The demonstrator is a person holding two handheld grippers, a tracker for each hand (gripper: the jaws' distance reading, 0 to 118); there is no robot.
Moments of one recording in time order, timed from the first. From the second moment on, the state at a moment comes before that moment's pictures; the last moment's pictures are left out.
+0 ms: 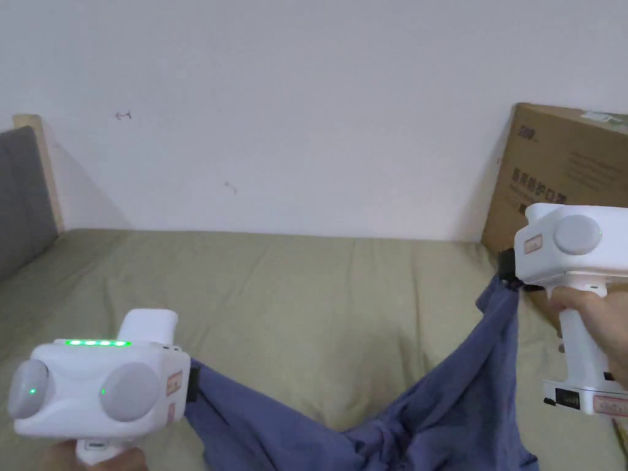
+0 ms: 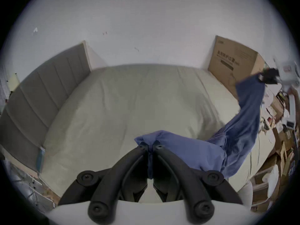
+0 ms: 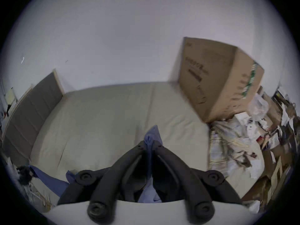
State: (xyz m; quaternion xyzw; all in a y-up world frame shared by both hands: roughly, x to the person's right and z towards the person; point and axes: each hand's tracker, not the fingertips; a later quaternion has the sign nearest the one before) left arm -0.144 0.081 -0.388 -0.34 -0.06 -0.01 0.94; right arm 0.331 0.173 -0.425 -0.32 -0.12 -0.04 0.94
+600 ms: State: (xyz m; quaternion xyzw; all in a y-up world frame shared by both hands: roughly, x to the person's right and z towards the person) left arm -0.215 0.258 -0.498 -0.23 0.06 -0.03 0.97; right arm 0.433 0.274 -0.405 -0.24 -0.20 -0.14 0.94
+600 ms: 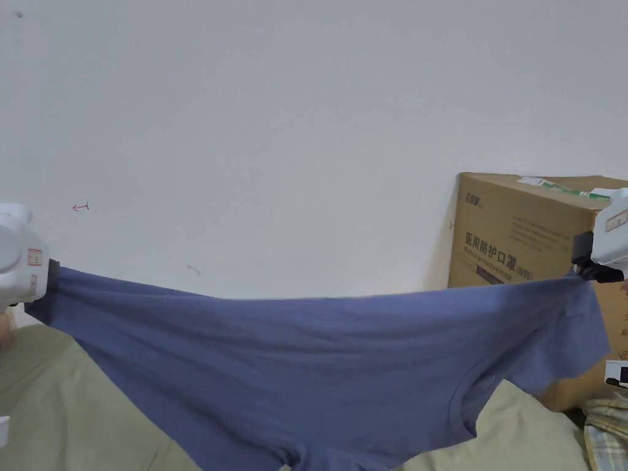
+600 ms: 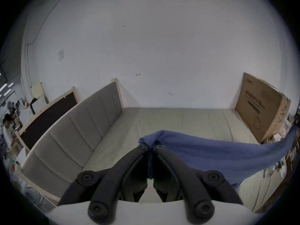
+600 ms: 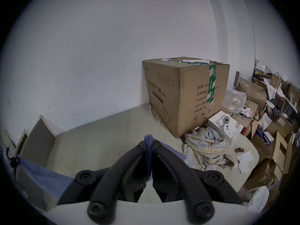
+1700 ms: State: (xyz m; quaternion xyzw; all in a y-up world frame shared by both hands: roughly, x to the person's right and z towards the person) left arm -0.289 0.022 -0.532 -0.38 0.13 -0.03 0.91; right arm 0.361 0.004 -0.518 -0.45 -0.14 -0.15 0.87
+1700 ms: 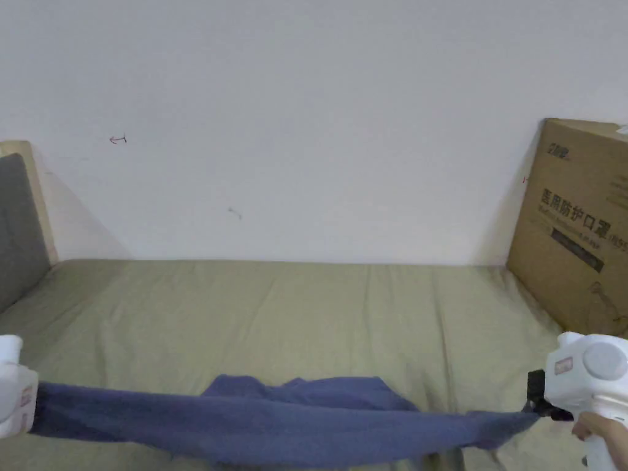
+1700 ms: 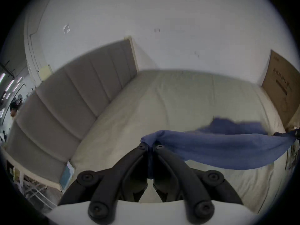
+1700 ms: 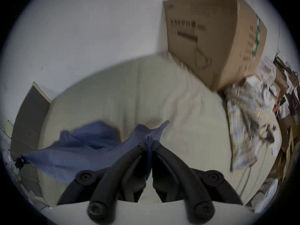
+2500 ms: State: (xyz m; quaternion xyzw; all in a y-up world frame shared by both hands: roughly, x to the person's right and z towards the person) left arm -0.298 -0.074 -0.377 -0.45 0.08 -0.02 0.89; right arm 0.342 -0.078 -0.407 -0.49 -0.16 -0.12 0.85
